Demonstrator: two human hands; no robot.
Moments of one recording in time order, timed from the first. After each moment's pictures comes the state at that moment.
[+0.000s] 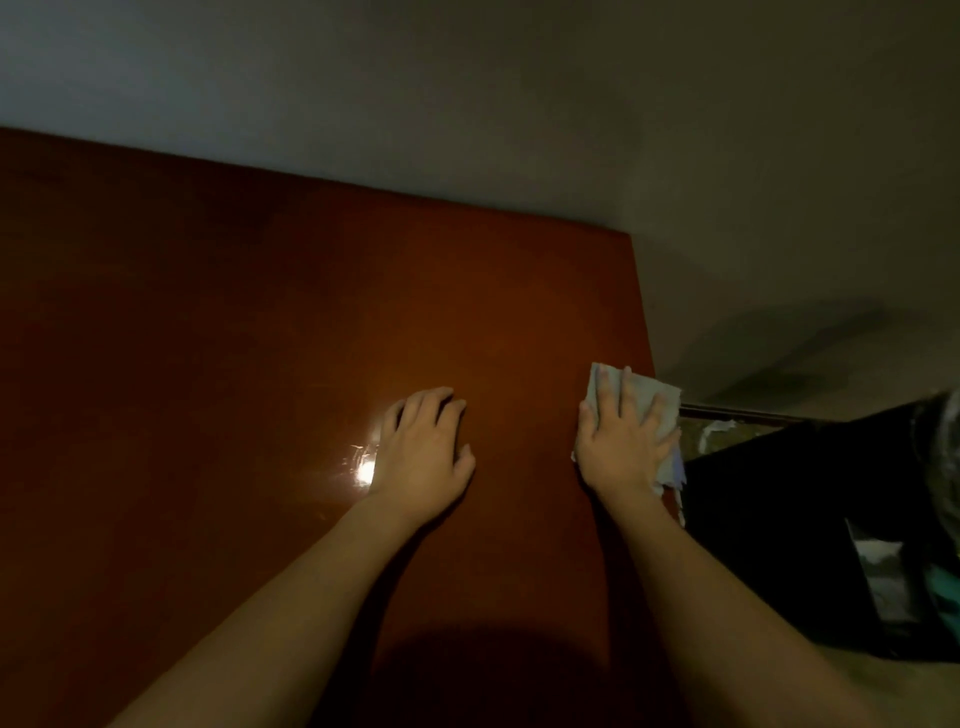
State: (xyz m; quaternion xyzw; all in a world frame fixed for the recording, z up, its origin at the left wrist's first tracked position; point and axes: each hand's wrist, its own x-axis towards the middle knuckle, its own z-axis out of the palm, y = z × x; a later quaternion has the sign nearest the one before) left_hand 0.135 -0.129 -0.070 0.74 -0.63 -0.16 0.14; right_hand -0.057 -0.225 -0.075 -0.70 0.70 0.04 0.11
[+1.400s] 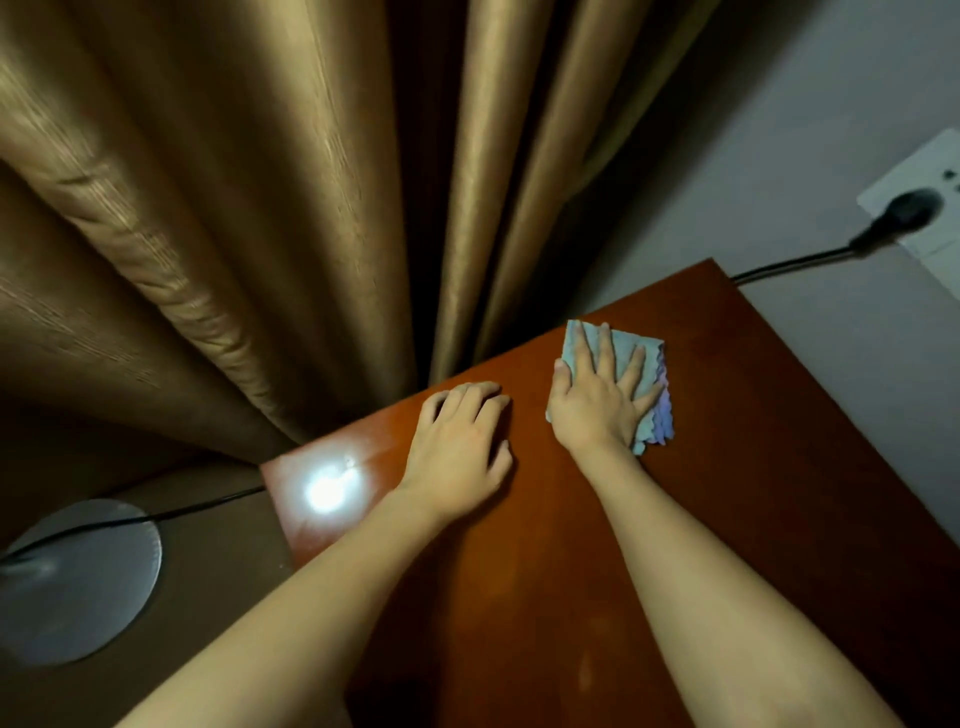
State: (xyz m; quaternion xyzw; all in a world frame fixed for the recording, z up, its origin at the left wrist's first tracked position) left_hand 0.839 0.219 -0.078 0.95 -0.24 -0.04 0.21; right_hand 0.860 0.057 -0.071 -0.96 0.24 0.10 0.06
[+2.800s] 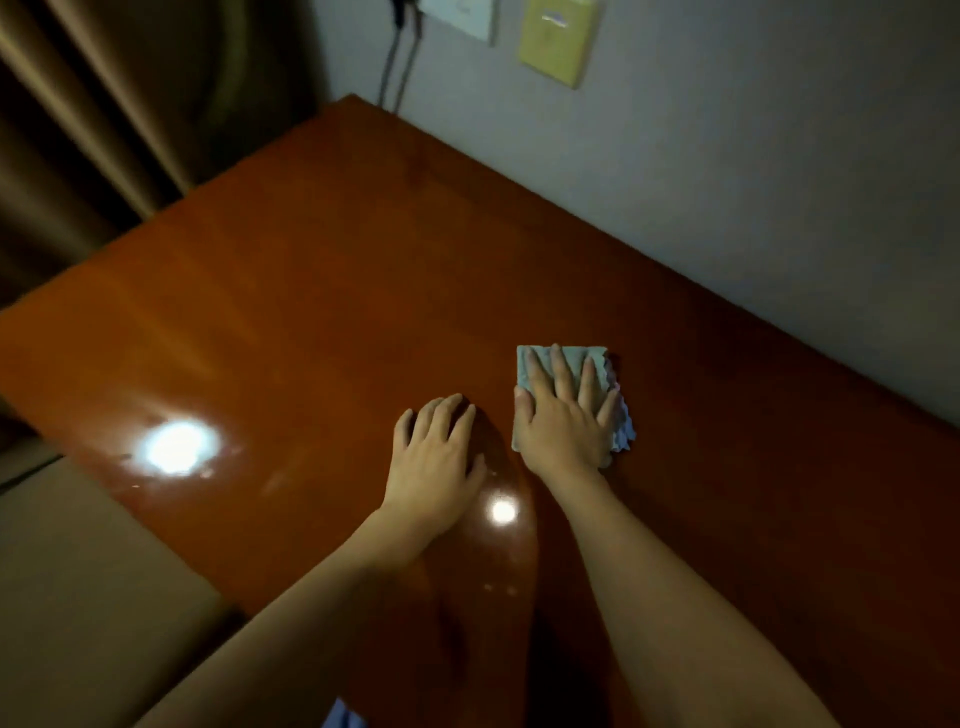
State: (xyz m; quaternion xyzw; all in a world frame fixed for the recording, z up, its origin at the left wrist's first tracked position) left_hand 0.481 0.063 -0.059 0.90 -0.39 -0.13 0.12; right_hand 0.432 -0.084 -0.075 -0.92 0.36 0.07 0.10
